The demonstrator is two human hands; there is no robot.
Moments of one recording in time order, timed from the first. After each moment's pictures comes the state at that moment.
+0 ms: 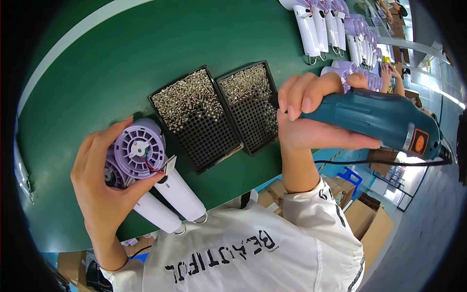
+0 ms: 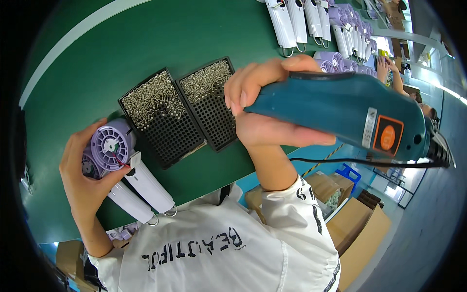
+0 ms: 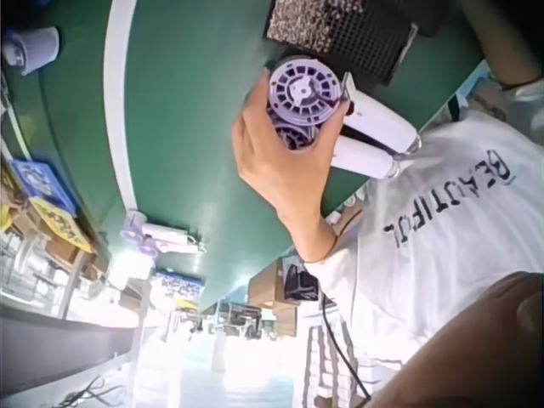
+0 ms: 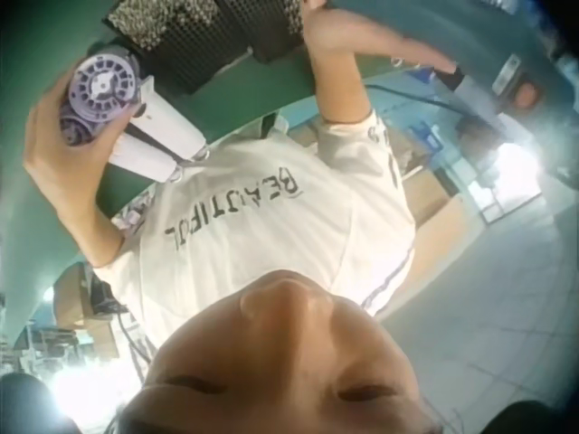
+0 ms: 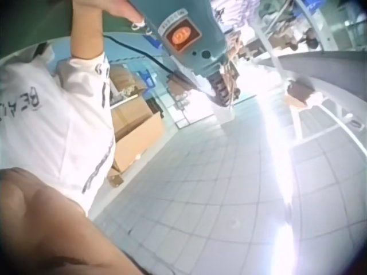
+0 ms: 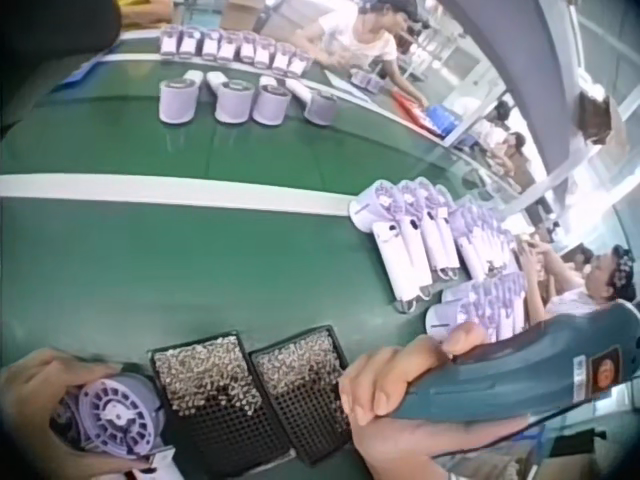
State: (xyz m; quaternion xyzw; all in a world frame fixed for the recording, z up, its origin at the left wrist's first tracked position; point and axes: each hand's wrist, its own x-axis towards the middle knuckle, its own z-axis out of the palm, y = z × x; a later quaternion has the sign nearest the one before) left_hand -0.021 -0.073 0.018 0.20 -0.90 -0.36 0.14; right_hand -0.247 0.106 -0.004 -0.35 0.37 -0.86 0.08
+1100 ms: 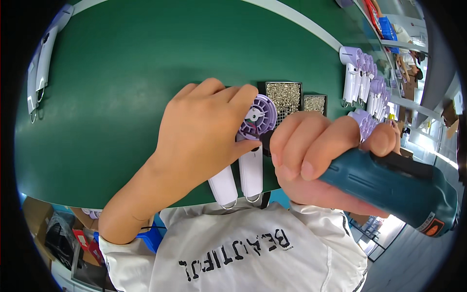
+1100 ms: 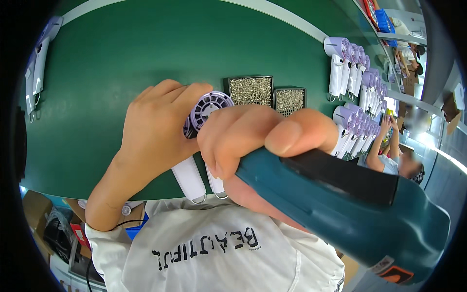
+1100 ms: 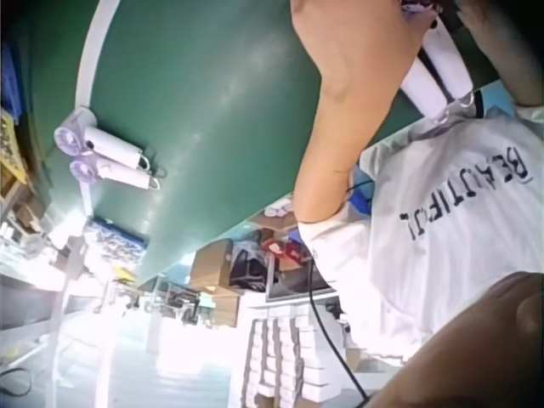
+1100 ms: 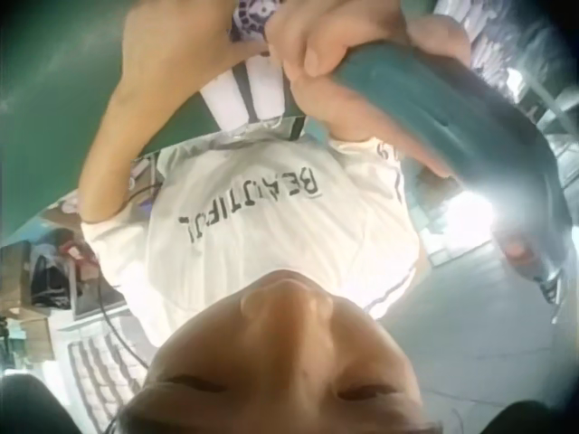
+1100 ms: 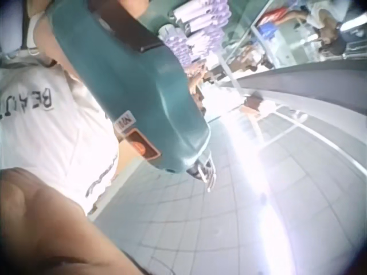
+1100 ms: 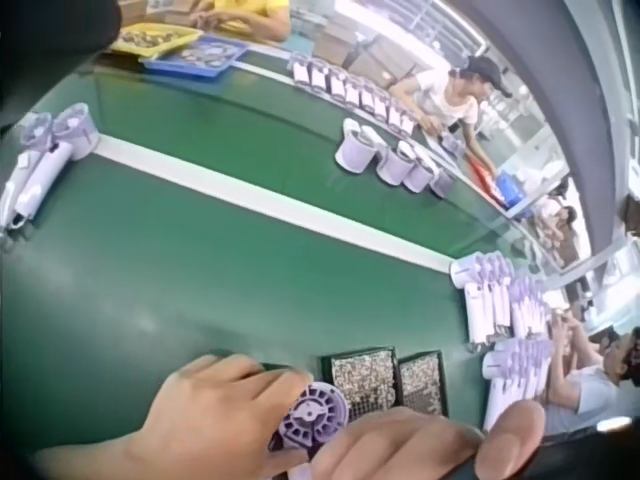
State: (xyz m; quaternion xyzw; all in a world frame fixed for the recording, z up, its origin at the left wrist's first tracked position) left_hand -0.002 -0.079 0.004 0.18 -0.90 -0.34 0.20; right_hand -0.139 0.029 0.054 -0.54 0.31 -0.68 0.39
